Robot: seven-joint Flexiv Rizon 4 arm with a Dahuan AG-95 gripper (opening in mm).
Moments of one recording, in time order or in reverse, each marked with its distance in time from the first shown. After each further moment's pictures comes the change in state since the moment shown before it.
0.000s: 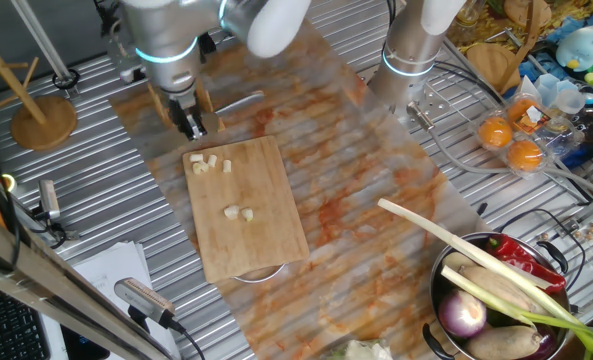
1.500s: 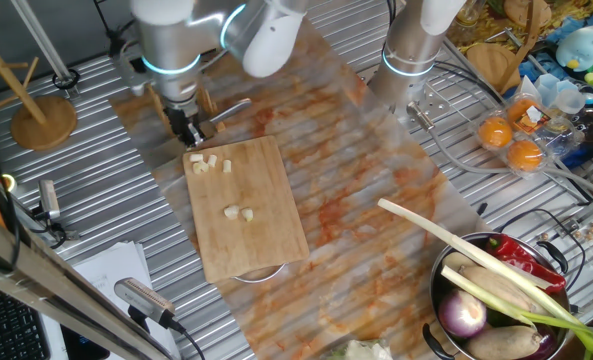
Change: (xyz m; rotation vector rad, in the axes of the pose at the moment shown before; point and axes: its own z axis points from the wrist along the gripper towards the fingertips) arm -0.006 -0.012 0.067 -0.023 -0.061 -0.095
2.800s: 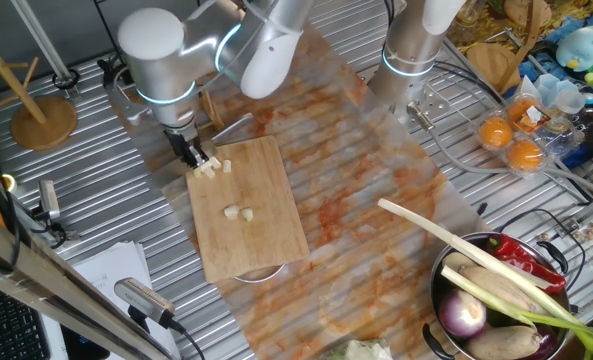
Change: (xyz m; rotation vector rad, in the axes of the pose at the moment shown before) arm -0.018 0.045 -0.001 -0.025 0.023 0.003
